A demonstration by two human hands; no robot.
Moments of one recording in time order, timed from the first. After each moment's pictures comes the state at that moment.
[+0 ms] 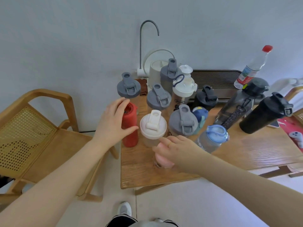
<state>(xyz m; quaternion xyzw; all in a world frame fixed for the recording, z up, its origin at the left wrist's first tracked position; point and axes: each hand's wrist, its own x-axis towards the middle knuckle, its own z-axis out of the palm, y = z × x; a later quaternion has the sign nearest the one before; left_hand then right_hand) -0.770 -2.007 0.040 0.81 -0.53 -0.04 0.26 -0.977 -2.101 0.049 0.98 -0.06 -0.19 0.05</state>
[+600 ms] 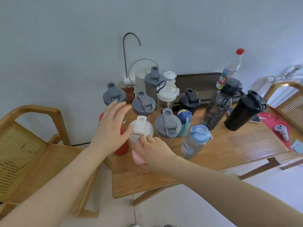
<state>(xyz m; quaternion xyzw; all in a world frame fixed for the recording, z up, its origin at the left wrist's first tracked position) -0.801 -2.023 0.062 0.75 -0.60 0.01 0.29 -0.948 -2.093 0.020 0.99 -0.14 -0.05 0.04</state>
